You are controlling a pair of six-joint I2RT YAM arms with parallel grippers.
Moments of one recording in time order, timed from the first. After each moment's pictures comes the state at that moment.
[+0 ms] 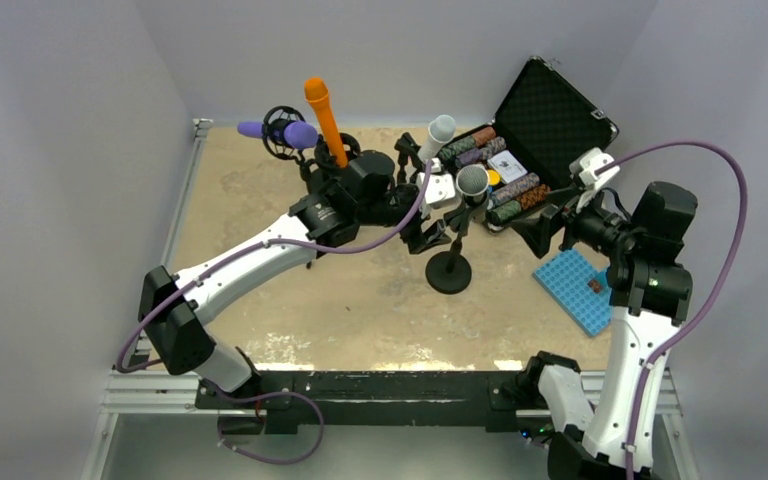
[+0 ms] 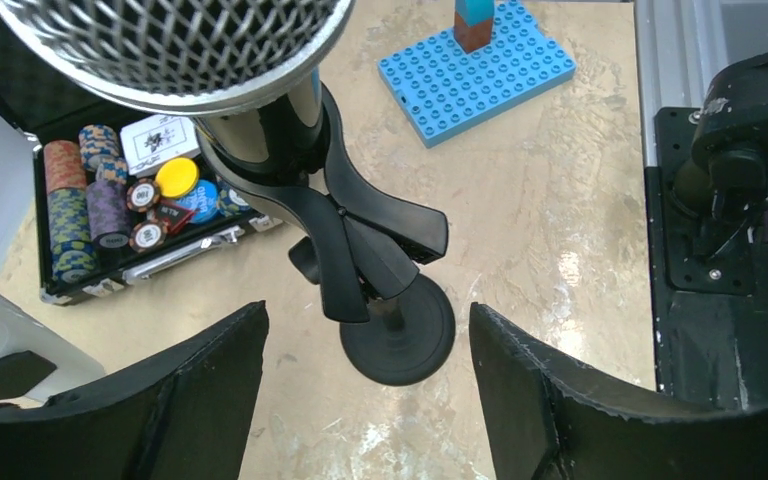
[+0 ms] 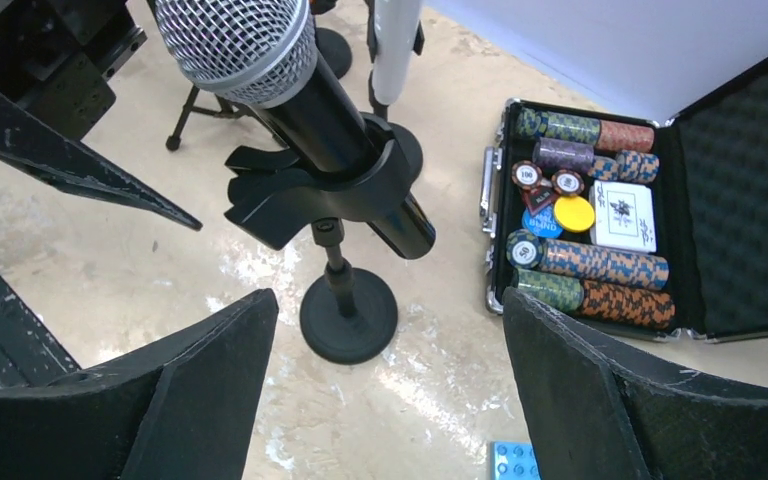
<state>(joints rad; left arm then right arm) -0.86 1.54 1.44 -0.27 0.46 0.32 -0.30 0.84 1.26 -0.84 -0.91 -0.35</state>
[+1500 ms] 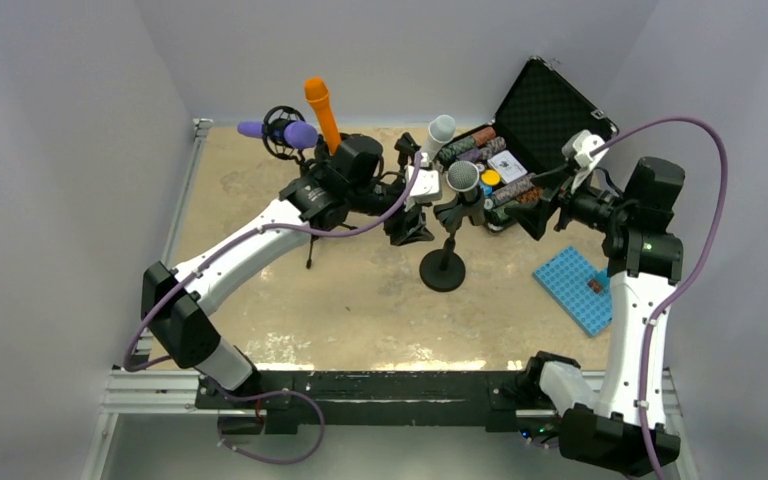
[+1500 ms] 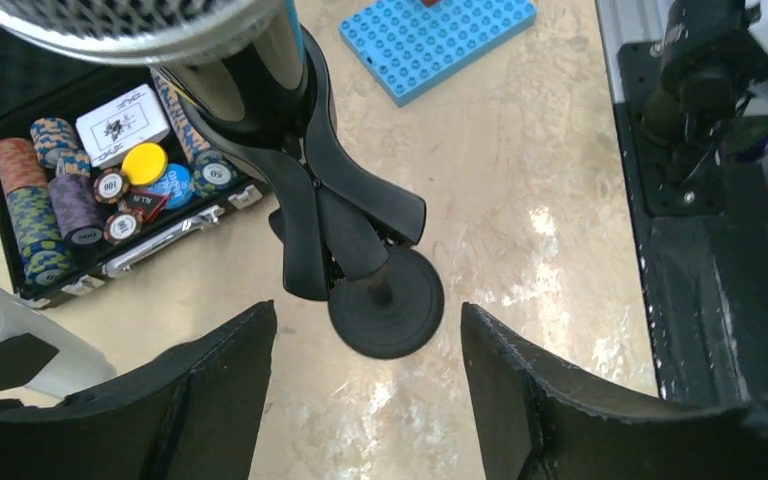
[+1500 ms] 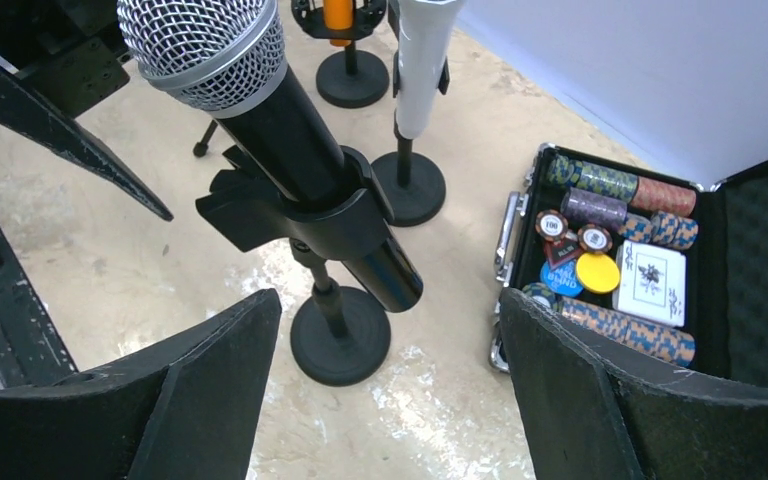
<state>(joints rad) -0.75 1.57 1.50 -0.45 0.66 0.46 -0.27 0.98 1.25 -0.70 -1.03 -0.38</state>
